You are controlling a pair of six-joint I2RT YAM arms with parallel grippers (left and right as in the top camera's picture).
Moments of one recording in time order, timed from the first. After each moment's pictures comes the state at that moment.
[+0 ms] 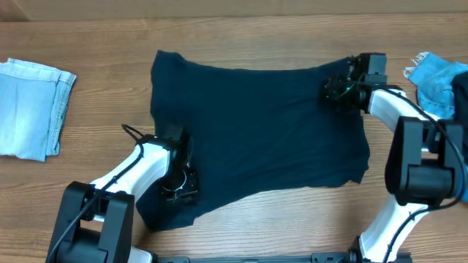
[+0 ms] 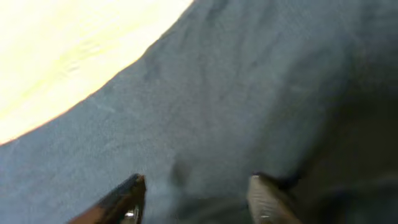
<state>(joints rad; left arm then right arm) -0.27 1.64 0.79 -0.92 0.23 -0.43 -0.10 2.04 1.27 -0.24 -0.28 0.39</state>
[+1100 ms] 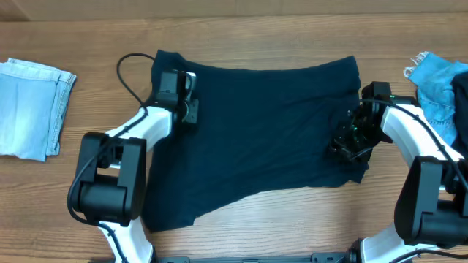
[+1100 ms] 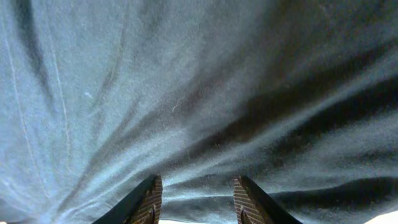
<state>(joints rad) -0.18 1.97 1.12 -0.16 -0.03 -0.02 -0.10 1.77 1.12 -1.01 -0.32 0.36</state>
